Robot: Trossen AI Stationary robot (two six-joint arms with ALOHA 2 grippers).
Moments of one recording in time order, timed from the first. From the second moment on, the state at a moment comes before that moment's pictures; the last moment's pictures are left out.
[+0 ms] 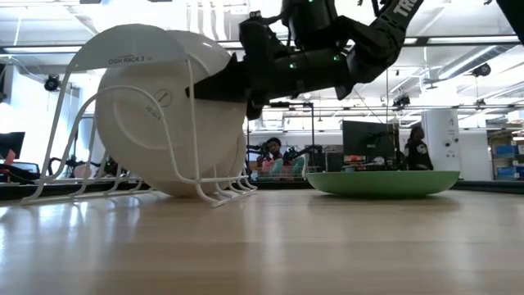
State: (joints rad) left arm -0.36 1.27 0.92 0.82 -1.43 0.90; right arm 0.03 2.00 1.06 0.75 -0.11 0.01
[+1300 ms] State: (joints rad) left arm -0.36 1.27 0.92 0.80 -1.43 0.88; right arm 0.03 2.02 1.11 0.71 -0.11 -0.04
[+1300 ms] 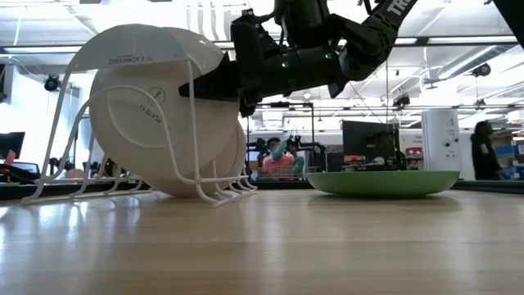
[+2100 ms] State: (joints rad) left arm -0.36 1.27 0.92 0.80 -1.43 0.88; right arm 0.03 2.02 1.12 0.71 -0.11 -0.04
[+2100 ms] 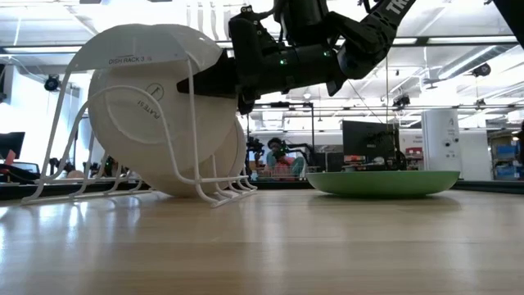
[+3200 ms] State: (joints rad) left arm -0.36 1.27 0.91 0.77 -1.42 0.85; right arm 0.02 2.15 1.19 0.76 -0.10 -0.03
